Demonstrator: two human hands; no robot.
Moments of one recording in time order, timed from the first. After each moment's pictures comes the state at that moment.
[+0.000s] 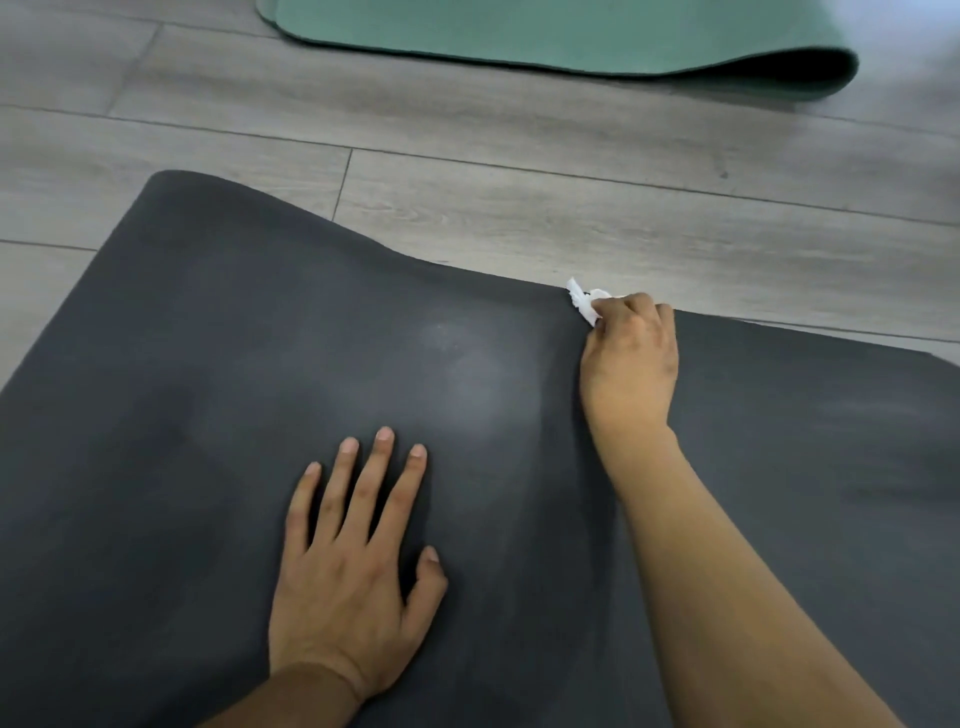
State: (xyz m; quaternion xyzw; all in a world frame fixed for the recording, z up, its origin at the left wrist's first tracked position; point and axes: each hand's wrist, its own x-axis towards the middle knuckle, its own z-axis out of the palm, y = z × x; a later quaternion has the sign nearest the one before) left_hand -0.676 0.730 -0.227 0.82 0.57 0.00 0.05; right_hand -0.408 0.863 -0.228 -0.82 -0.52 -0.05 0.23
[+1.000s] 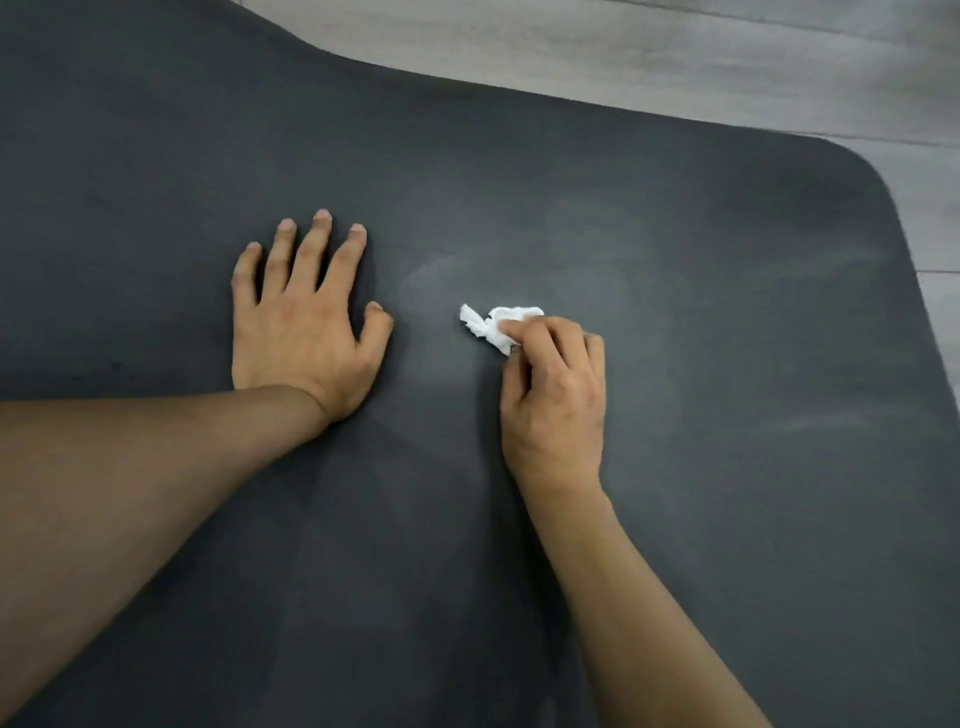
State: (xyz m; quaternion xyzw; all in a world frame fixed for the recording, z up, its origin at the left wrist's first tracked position) left_hand -0.675 0.730 -0.235 0.80 0.59 0.07 0.03; right_hand -0.495 0.619 -0.230 -0.77 -0.54 -0.01 0.34
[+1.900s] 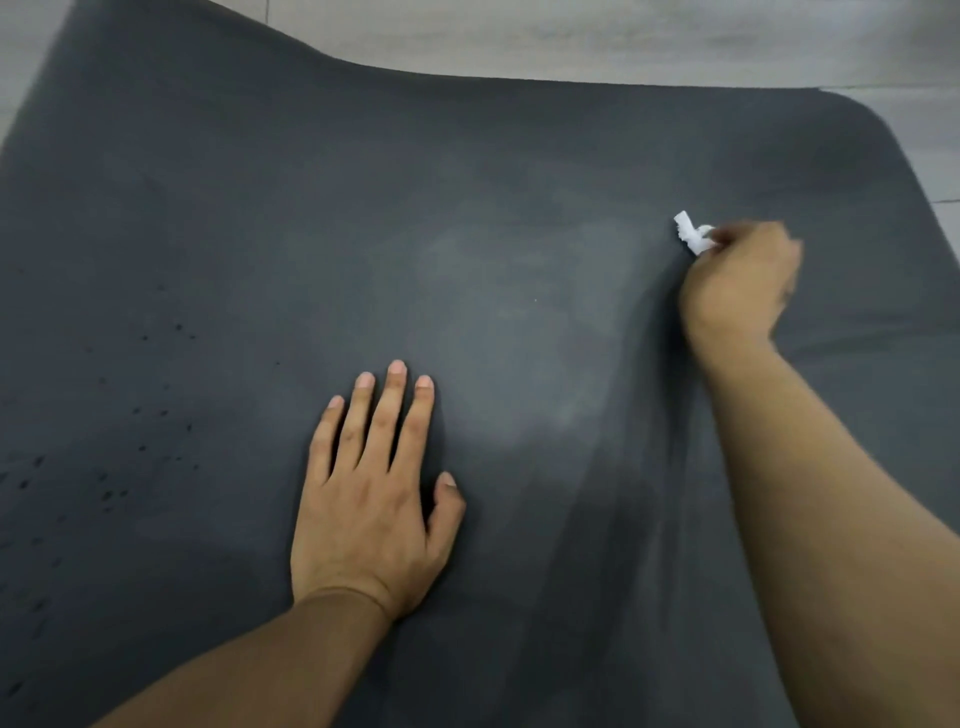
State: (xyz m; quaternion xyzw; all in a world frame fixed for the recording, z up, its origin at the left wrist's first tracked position) left_hand -0.709 0.565 -0.229 0.86 0.51 0.01 0.04; right_hand -0.368 0.638 -0.210 -0.91 -0.31 -0.08 0.25
